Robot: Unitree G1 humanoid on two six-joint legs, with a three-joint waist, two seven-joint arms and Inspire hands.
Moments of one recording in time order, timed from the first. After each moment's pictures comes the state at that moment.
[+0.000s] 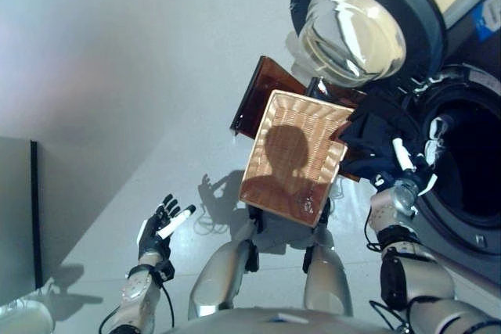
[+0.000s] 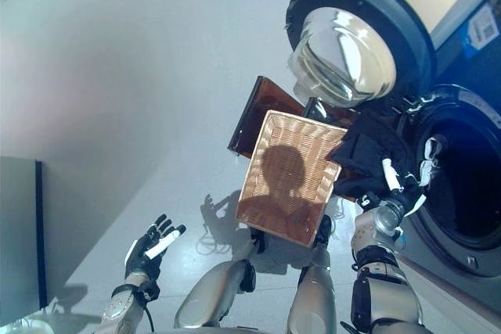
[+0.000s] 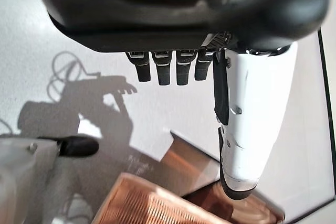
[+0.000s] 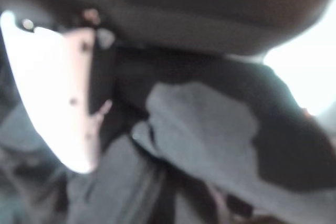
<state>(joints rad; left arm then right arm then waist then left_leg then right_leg) 0.14 0.22 -0.14 0.68 -0.57 -0.31 -0.02 -0.49 -0.33 -0.33 0.99 0.77 -0.35 -0.41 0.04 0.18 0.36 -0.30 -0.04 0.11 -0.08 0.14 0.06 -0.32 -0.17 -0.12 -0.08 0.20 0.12</state>
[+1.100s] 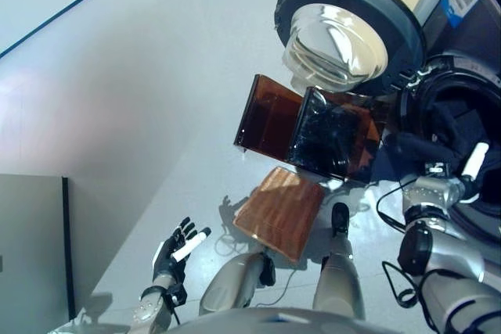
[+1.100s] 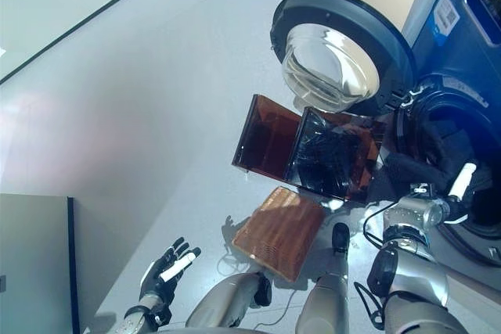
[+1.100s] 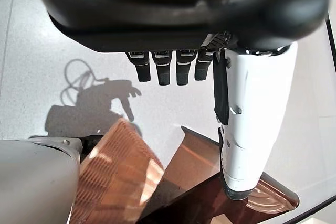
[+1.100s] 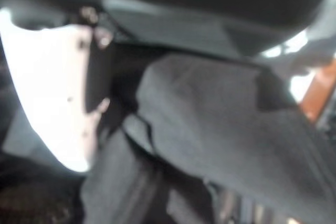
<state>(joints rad) 0.22 0.19 -0.22 0.73 -0.60 -0.31 -0.06 -0.66 -0.49 -0.52 1.17 1.21 -0.46 -0.32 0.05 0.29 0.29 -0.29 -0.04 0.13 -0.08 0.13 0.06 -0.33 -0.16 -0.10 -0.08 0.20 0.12</state>
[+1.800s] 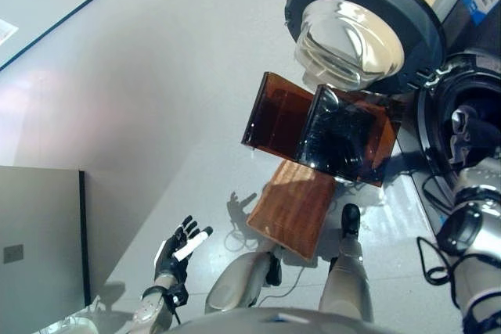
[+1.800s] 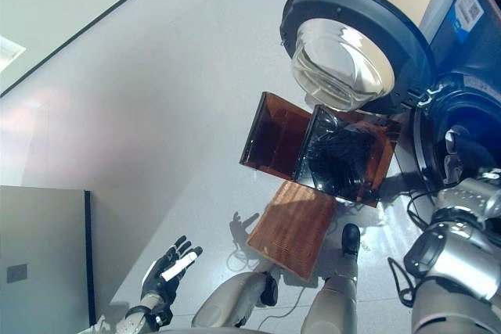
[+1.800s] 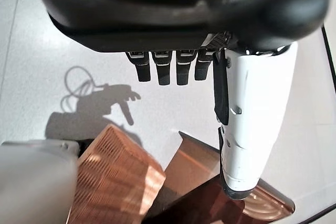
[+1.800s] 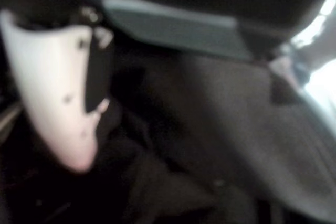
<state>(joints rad) 0.24 0.19 -0.25 0.68 -0.63 -0.30 -0.07 -0.82 -0.75 -0.65 1.26 1.28 -0.46 -0.42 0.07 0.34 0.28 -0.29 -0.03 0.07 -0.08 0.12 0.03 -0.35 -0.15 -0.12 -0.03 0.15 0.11</state>
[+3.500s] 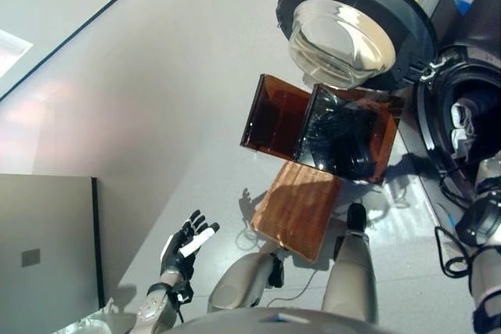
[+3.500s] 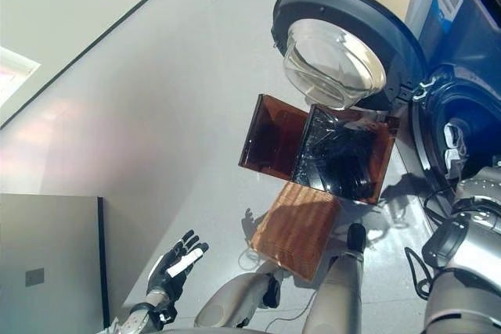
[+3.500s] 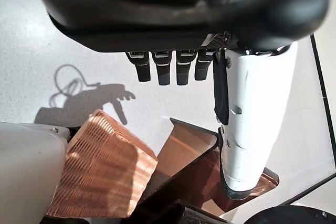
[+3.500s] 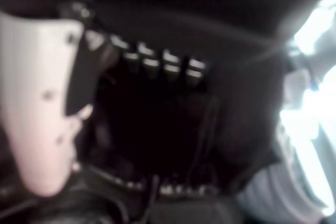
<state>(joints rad) 0.25 0.20 -0.29 0.60 -0.65 -0.29 -0.07 -0.83 -0.80 -0.56 1.31 1.16 -0.39 -0.43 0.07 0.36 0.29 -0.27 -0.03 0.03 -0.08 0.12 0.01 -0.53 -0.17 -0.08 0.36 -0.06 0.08</state>
